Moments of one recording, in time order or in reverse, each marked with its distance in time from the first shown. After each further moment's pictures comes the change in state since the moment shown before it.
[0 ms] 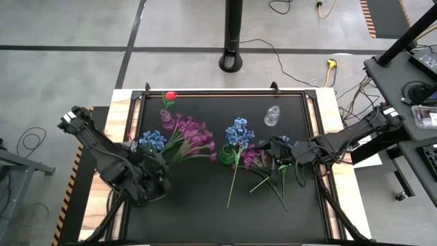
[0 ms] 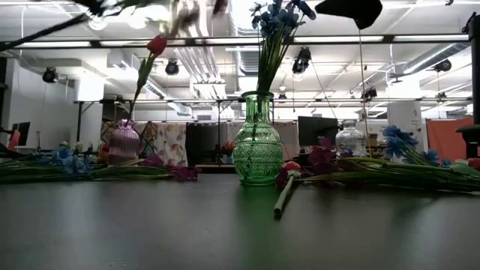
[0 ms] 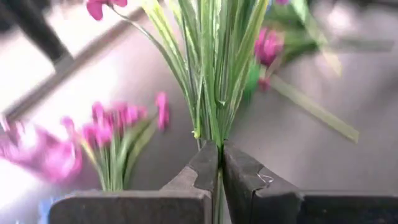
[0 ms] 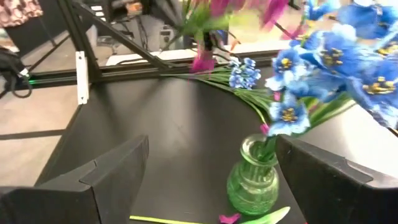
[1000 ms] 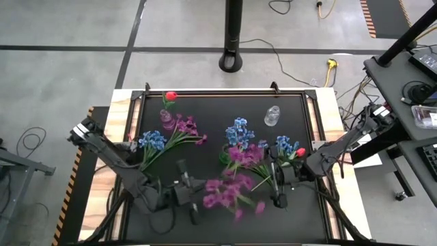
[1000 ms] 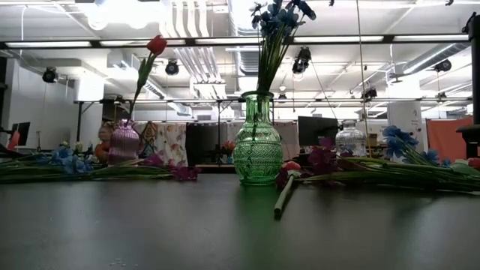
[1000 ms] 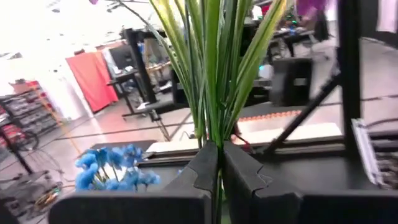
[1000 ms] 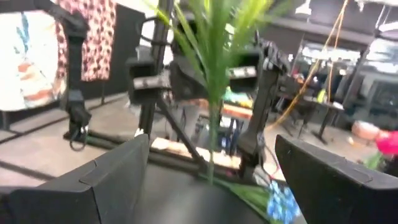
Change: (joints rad) left arm 0.081 0.271 0.029 1.585 -0.131 1.468; right arm 0.185 0.162 0.005 0.640 -0.026 -0.479
